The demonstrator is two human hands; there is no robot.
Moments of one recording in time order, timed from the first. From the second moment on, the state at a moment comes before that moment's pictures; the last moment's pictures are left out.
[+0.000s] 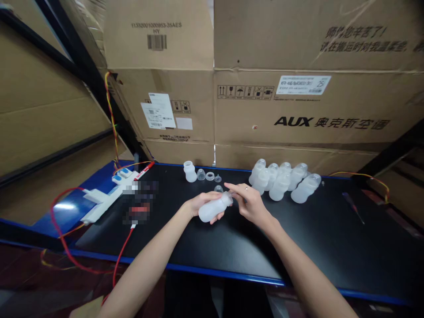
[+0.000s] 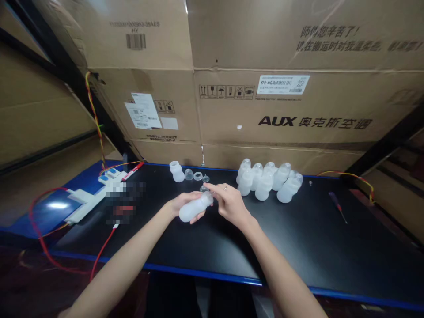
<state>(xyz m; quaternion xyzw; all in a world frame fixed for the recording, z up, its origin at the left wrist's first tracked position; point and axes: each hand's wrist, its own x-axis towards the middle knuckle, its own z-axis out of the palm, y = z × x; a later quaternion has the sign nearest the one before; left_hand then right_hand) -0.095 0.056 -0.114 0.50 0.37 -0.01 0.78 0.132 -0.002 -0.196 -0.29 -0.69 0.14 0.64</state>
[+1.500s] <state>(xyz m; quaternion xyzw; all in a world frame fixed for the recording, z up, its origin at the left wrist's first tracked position) -0.101 0.057 -0.063 0.79 0.44 0.13 0.41 0.138 -0.004 -0.196 -0.37 -0.54 0.27 0.71</state>
